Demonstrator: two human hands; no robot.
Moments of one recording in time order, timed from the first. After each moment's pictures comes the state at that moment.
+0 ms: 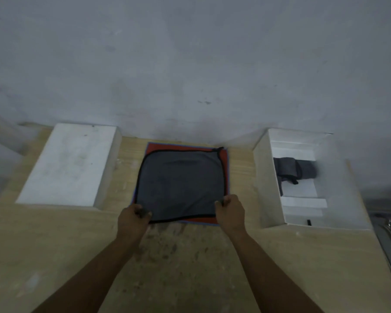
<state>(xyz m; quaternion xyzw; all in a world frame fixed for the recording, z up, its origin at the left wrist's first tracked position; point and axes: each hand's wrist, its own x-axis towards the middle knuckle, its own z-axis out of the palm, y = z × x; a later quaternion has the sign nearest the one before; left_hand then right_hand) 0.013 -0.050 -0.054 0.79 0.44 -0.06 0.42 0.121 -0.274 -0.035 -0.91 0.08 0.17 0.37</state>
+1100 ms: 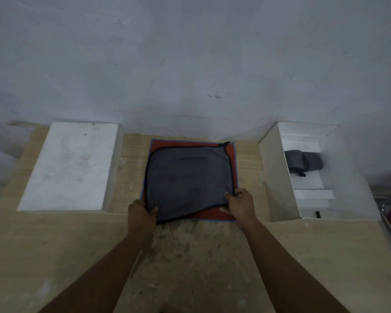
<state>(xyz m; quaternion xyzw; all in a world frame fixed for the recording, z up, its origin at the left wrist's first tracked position) 0.028 -0.020 -0.083 0.84 0.41 -0.05 0.36 0.139 -0.252 -0.056 -0.76 0.27 0.22 0.56</state>
